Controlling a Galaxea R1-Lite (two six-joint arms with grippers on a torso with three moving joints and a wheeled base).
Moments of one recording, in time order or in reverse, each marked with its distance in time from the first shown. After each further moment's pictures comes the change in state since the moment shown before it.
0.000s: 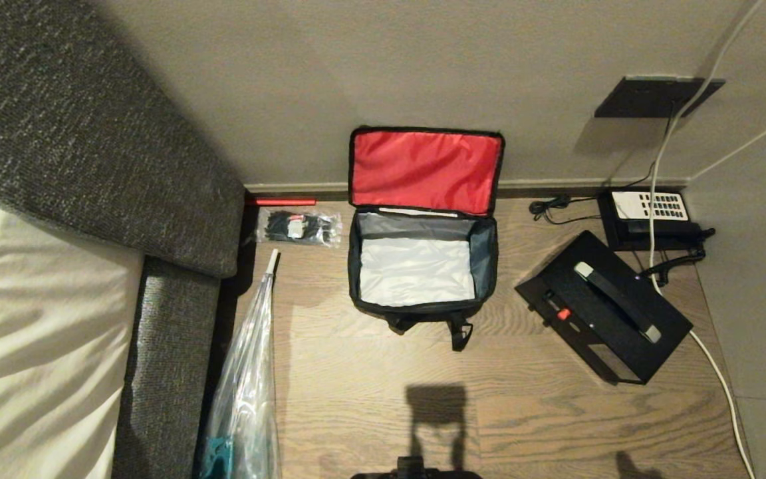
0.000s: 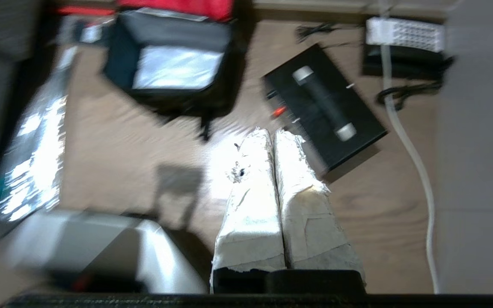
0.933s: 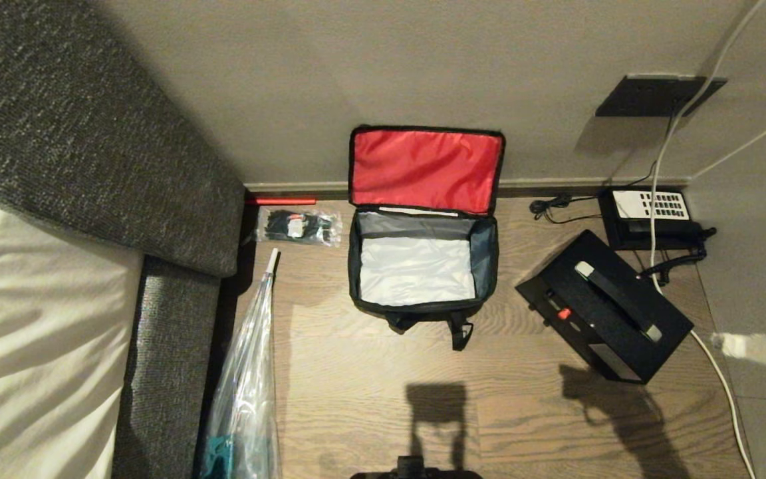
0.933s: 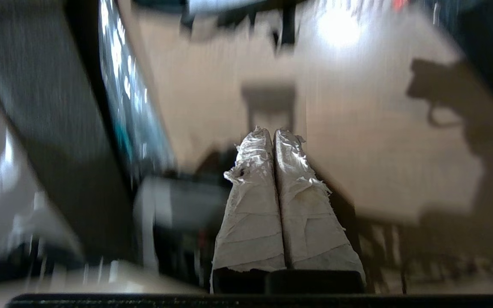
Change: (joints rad) left arm 0.000 0.000 0.000 -0.001 -0.001 -0.003; right arm -0.008 1.039 -0.042 -0.440 0.264 0.263
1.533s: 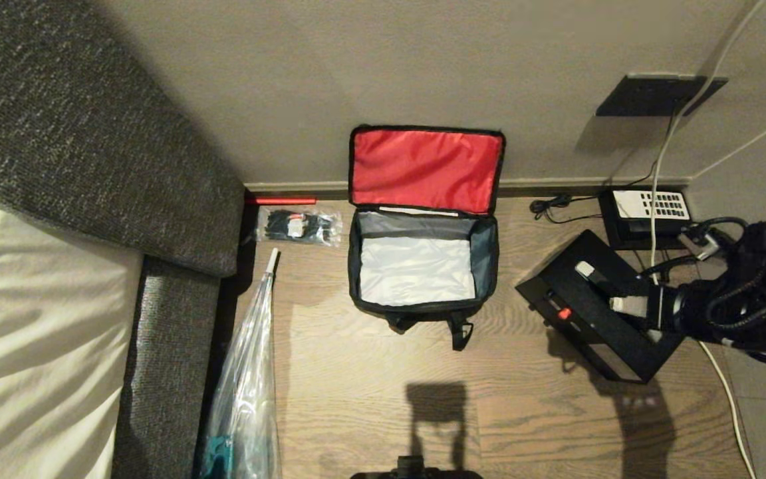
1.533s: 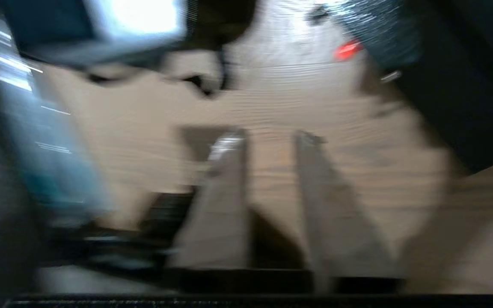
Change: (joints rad) left arm 0.000 0.000 0.000 0.000 0.000 0.000; right arm -0.029 0.575 0.031 -0.550 -0.090 -0.092
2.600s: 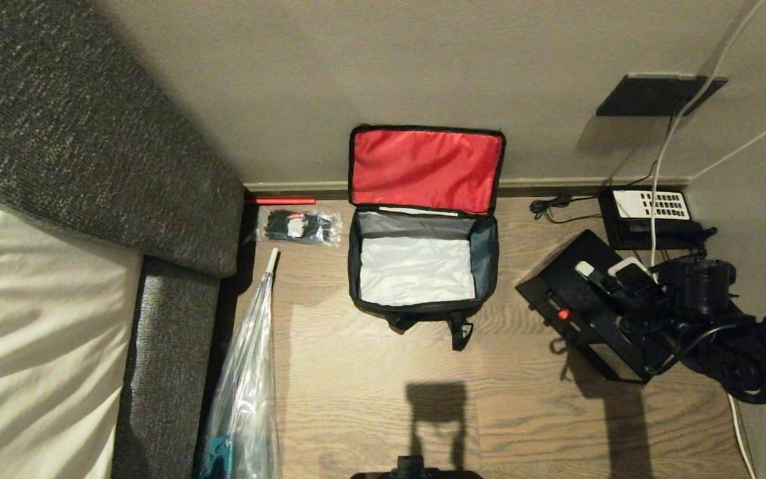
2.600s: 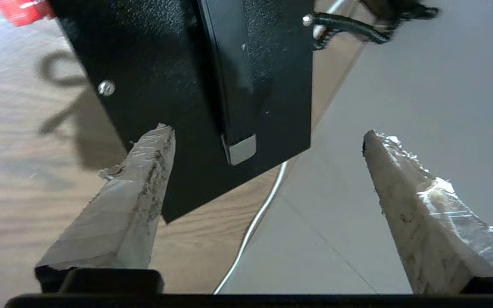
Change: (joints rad) left arm 0.000 0.000 0.000 0.000 0.000 0.000; right arm 0.038 0.431 0.040 -0.592 -0.756 -0.808
